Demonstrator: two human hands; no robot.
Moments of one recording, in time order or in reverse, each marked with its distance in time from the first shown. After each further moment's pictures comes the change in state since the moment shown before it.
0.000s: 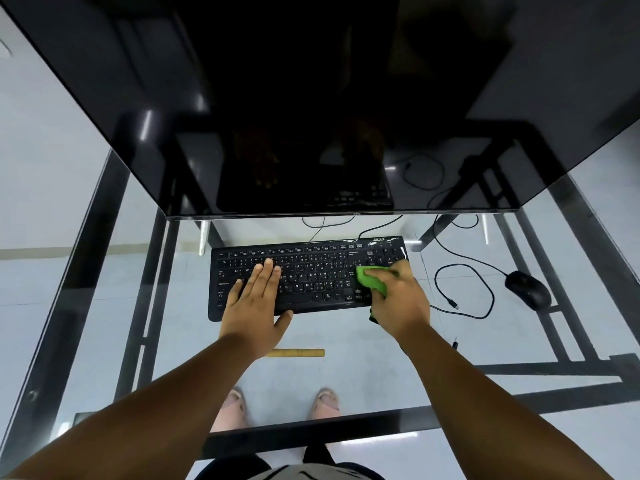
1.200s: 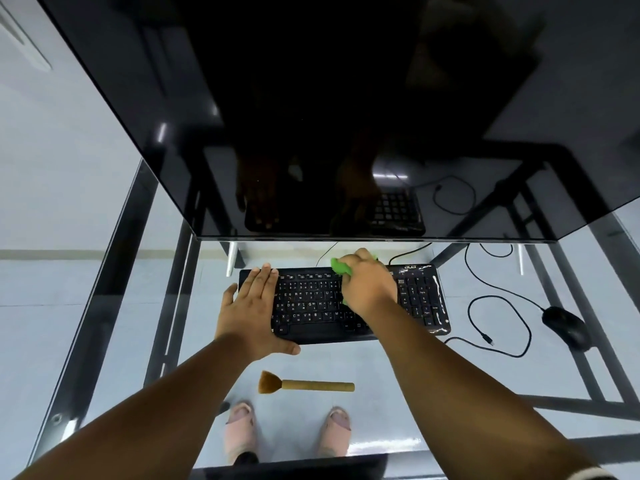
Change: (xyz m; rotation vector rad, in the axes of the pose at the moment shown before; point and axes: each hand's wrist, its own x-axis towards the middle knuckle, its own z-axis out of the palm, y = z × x) left_hand 0.029 -0.051 -0.041 0.007 -0.139 -0.067; right_hand 0.073 -0.109 0.031 -0.092 -0.183 -0.105
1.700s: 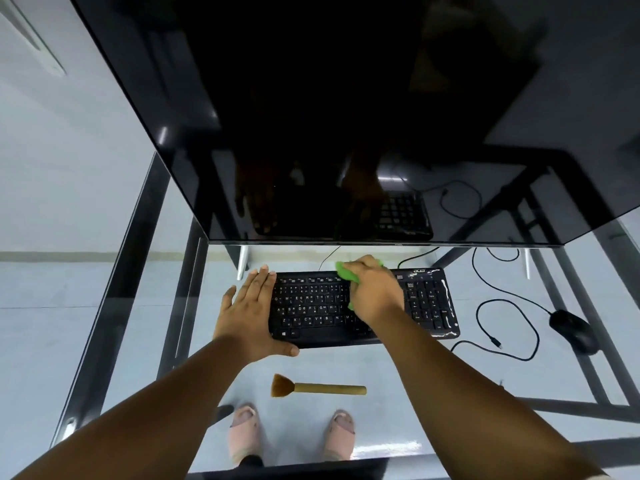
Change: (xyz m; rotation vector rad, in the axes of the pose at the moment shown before) left_hand -0.003 -0.025 -0.003 -0.081 0.007 0.021; right_hand -0.007 -0.006 0.007 0.064 -0.013 0.007
